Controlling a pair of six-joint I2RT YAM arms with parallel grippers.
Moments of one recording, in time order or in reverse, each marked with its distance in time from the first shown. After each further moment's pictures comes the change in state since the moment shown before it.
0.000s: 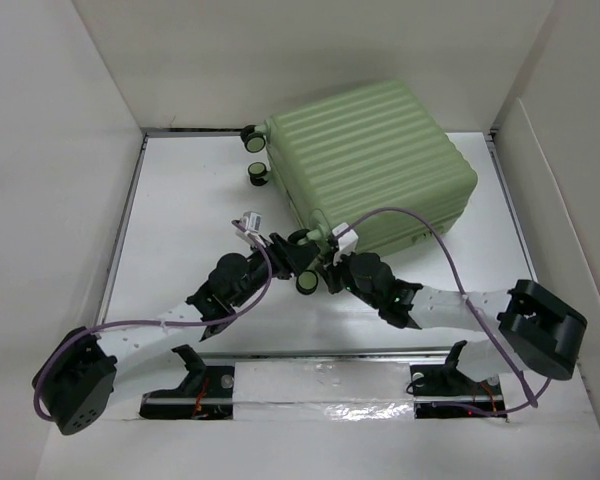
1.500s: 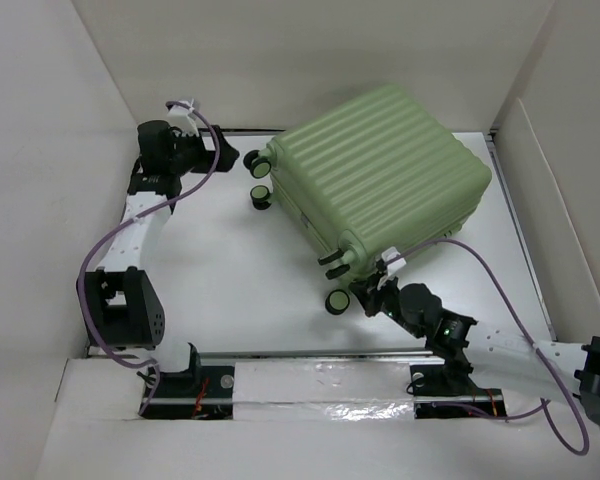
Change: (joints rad) left arm 0.813 0.481 0.923 -0.707 0.482 0.682; right arm 0.036 -0.528 -0.322 -0.127 0.079 0.067
